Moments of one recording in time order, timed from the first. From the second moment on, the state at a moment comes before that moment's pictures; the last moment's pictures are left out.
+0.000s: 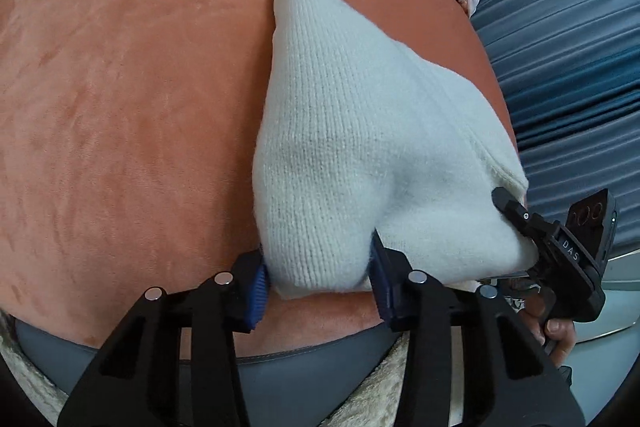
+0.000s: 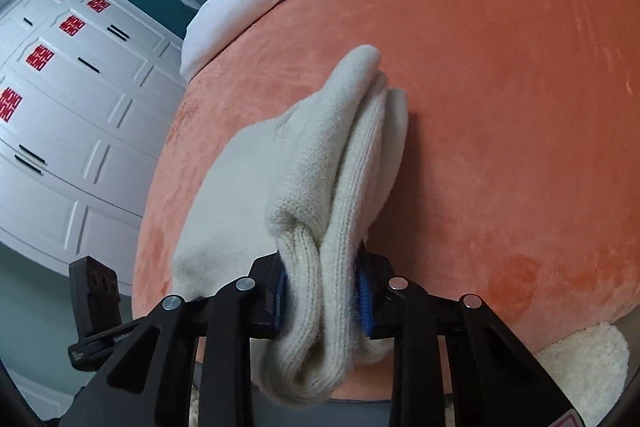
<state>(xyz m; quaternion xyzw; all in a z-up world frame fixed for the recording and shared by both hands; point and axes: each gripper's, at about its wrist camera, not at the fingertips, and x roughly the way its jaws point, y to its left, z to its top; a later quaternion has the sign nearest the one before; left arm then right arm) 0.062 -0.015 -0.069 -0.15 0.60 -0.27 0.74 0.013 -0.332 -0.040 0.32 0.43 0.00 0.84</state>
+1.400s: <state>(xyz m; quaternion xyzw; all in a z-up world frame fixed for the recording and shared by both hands) 0.045 -0.060 0.001 -0.06 0.58 -0.30 0.76 -0.030 -0.299 -0.032 0.36 0.42 -0.06 0.83</state>
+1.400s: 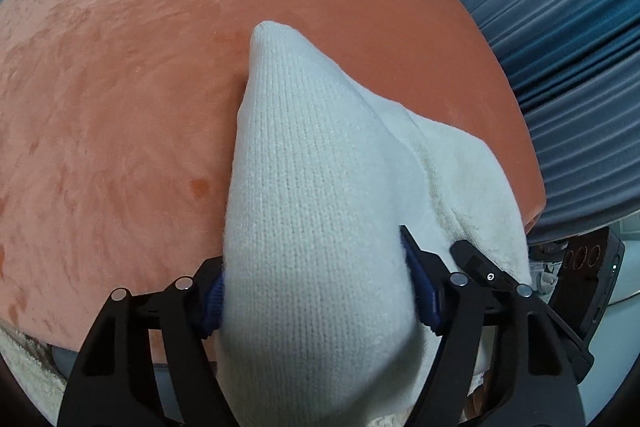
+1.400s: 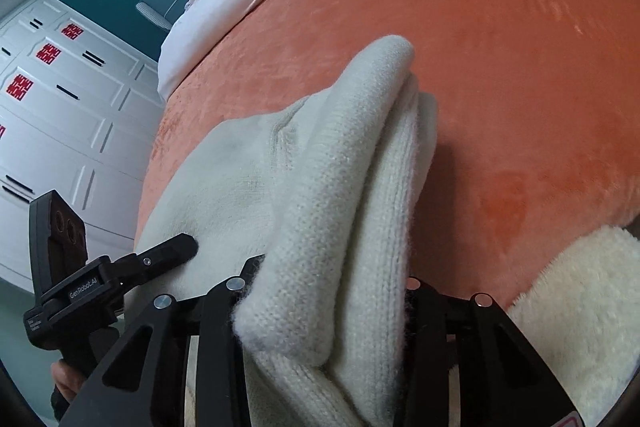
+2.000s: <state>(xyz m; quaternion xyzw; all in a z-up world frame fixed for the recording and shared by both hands) 0.005 -0.063 0.140 -0.02 0.42 -0.35 0.84 -0.102 -0.285 0.093 0.30 0.26 -0.05 0.92</state>
